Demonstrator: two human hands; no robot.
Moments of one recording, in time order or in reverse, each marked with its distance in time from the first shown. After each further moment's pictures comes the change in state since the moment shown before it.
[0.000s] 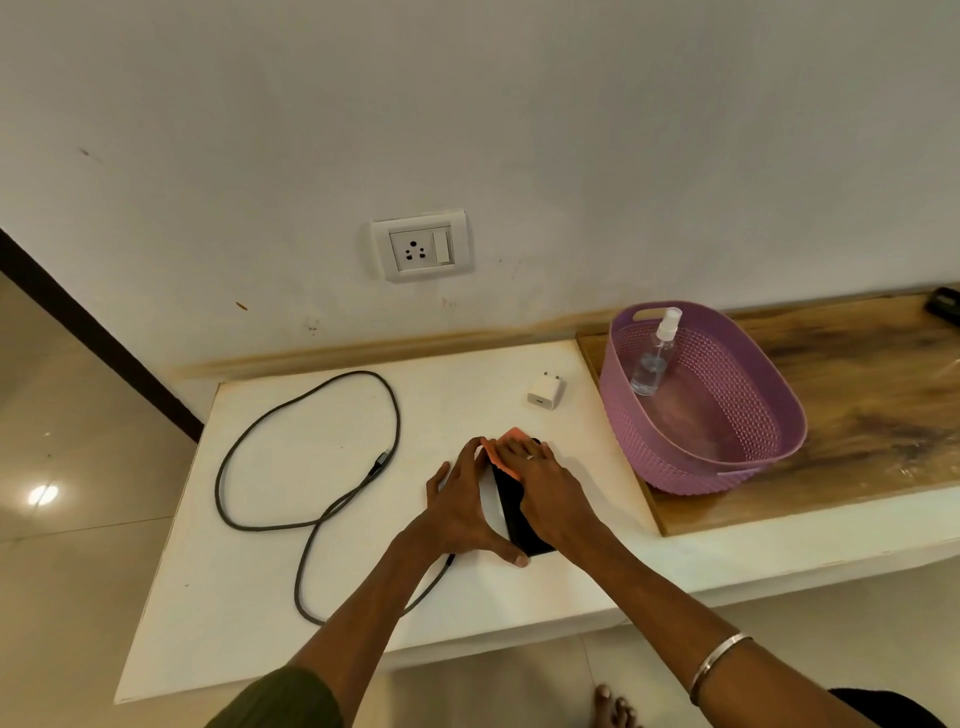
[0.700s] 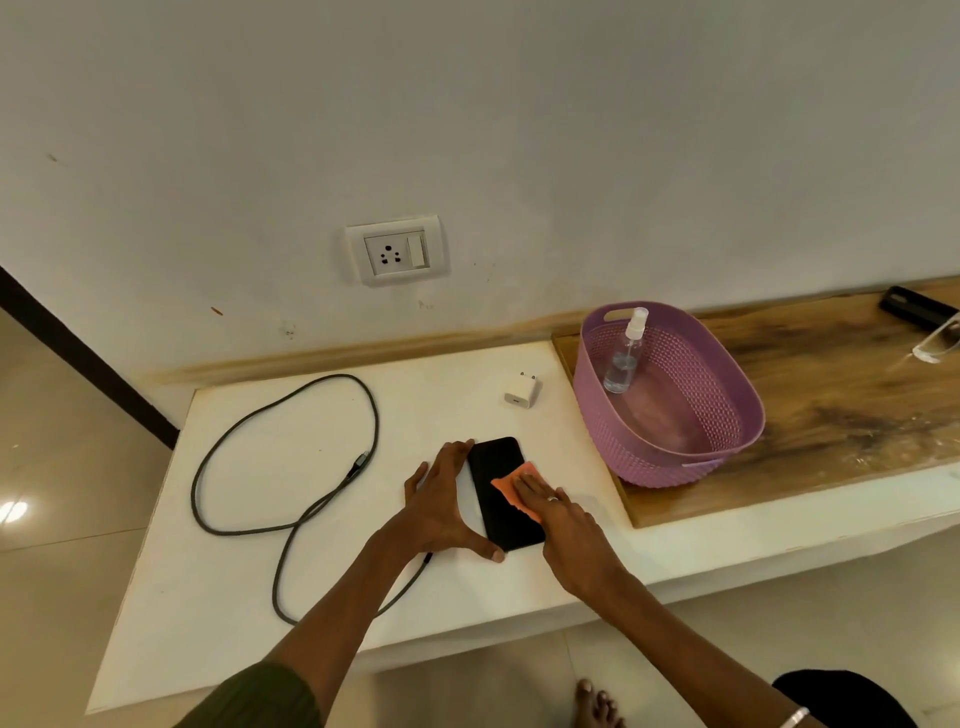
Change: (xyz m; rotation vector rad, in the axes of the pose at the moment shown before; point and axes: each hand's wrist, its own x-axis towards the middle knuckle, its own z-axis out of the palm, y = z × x) left_hand -0.004 0.007 -0.004 -0.002 0.020 0.010; right_hand -0.075 0.027 -0.008 0.085 -0.022 0.078
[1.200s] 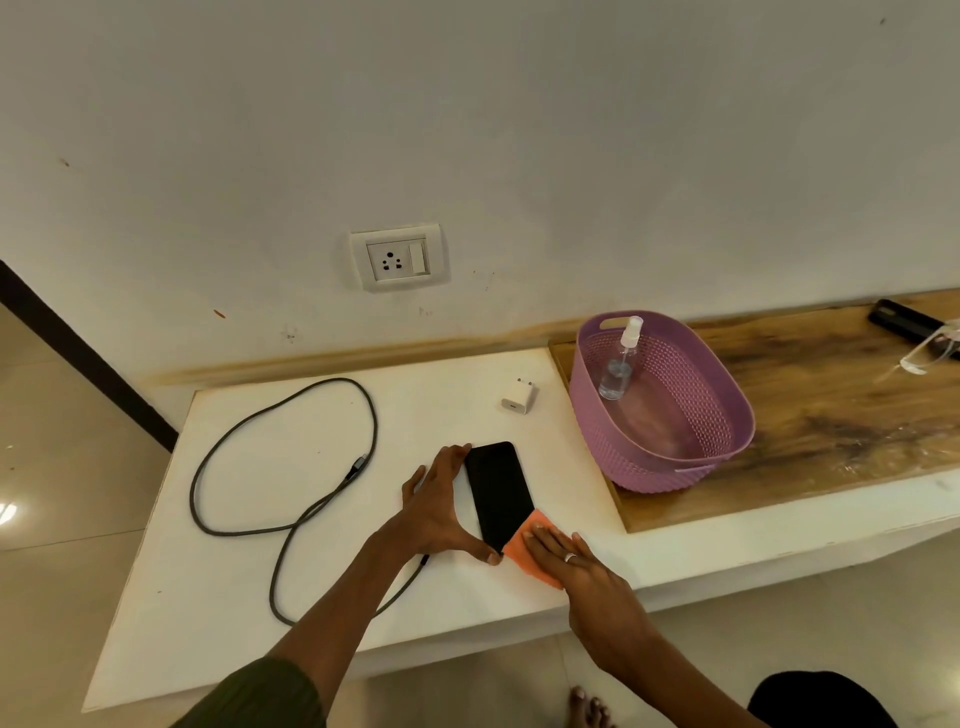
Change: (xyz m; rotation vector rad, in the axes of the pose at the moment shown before) left_hand -0.001 -0.002 0.001 -0.028 -0.004 -0.001; right_hand -0.053 0.025 0.010 -0.203 -0.141 -0.099
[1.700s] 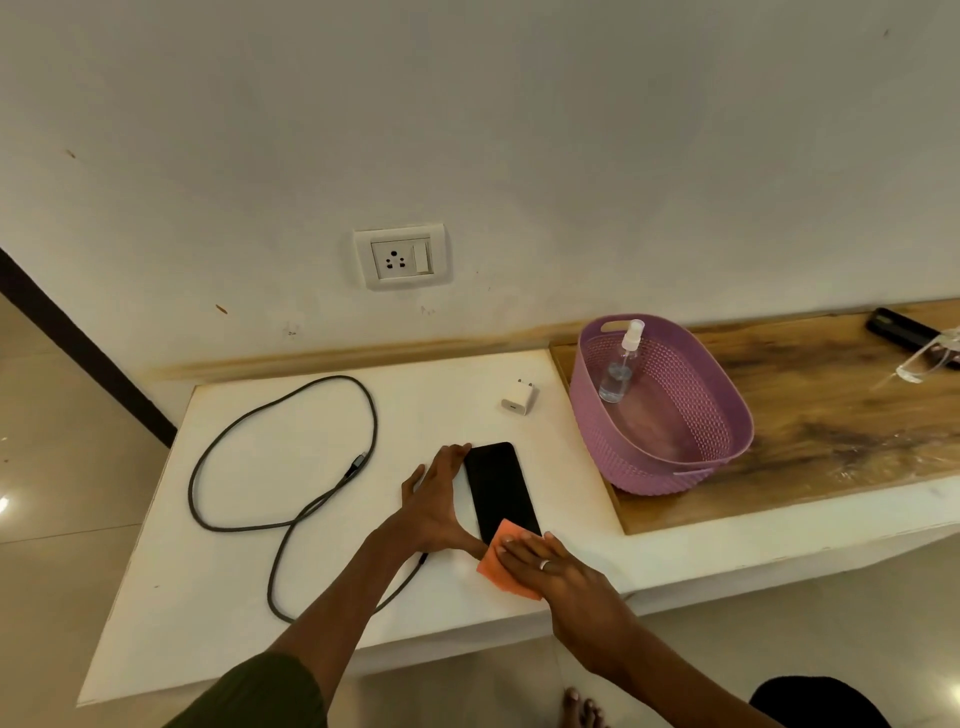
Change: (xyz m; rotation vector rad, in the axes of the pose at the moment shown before) left_hand 0.000 0.000 0.000 0.025 0.007 0.019; right_hand 0.003 -0.012 -0.006 -0.131 -0.031 -0.238
